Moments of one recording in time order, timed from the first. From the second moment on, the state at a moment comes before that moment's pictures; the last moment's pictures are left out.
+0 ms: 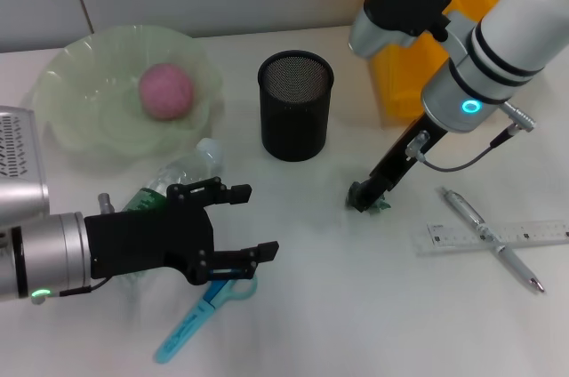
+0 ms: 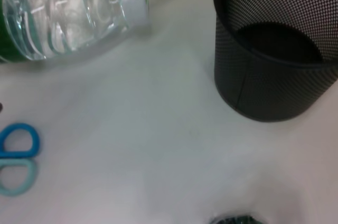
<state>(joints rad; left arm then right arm) -0.40 -2.07 1.31 0.71 1.57 1.36 -1.20 0.91 2.08 -1.23 -0.81 -2.65 -1.38 2.43</state>
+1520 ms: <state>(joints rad) -0.43 -2.07 1.31 0.69 1.56 1.37 -1.18 0.82 2.08 -1.25 -1.01 -2.66 -1.40 2.50</state>
